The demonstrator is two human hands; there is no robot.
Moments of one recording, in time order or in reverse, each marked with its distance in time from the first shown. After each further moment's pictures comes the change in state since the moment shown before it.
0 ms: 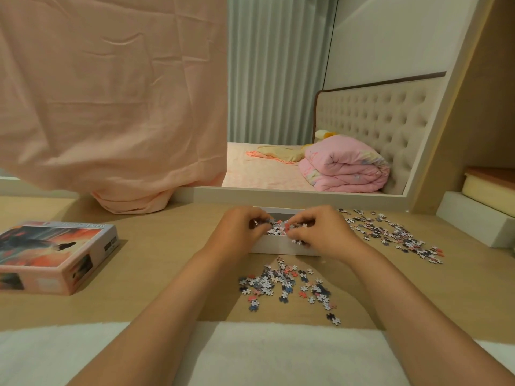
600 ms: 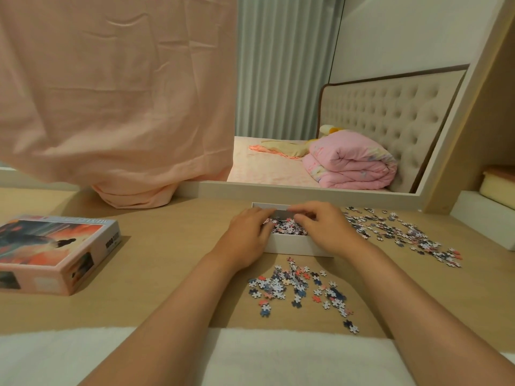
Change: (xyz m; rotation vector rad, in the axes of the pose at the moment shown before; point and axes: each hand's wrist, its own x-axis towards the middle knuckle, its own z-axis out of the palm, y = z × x) left_hand 0.007 -0.039 0.020 0.144 -0.088 0.025; right_hand 0.033 0.014 0.021 -0.109 0.020 -0.112
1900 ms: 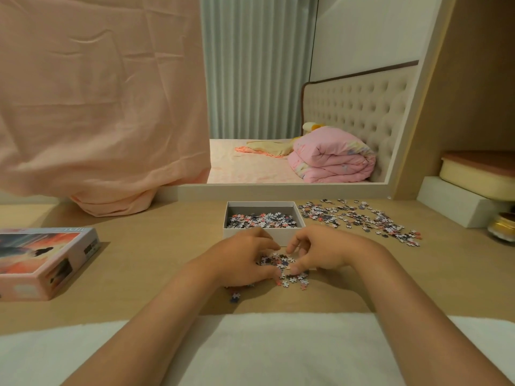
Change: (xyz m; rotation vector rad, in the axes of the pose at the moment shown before) left_hand -0.030 0.060 -0.005 0.157 -0.429 0.117; right_hand -0.058 0.012 -0.048 -0.200 -0.525 0.203
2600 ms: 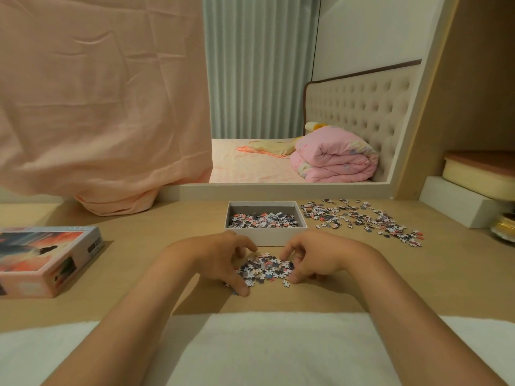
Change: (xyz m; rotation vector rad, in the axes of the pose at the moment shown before) left_hand -0.014 -0.017 -0.035 -0.022 -0.333 -0.233; right_hand 0.002 -0.006 0.010 0.062 -0.081 0.002
